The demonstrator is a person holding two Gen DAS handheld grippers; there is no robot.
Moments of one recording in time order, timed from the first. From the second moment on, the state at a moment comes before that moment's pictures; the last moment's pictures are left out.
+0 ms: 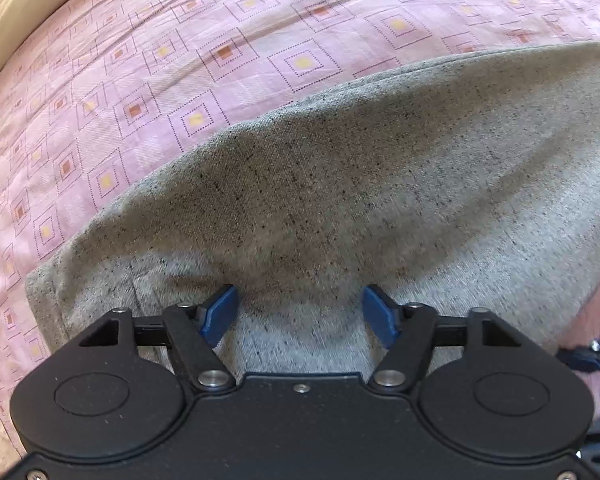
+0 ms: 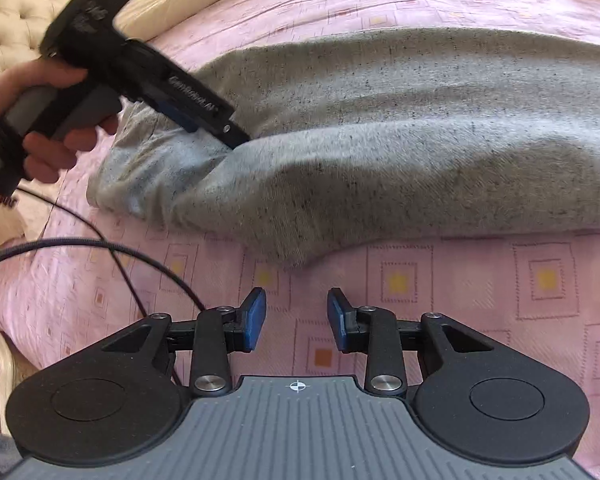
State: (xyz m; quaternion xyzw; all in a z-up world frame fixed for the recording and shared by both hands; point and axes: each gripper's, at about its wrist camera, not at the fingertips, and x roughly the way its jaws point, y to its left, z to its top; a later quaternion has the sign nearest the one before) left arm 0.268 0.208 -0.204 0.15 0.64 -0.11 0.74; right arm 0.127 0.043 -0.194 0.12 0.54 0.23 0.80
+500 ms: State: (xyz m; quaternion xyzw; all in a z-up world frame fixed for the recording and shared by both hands) left arm 0.234 0.269 -0.202 0.09 0.65 -0.03 0.76; right arm 0.149 0.067 -0.172 0.07 0.47 0.23 0.85
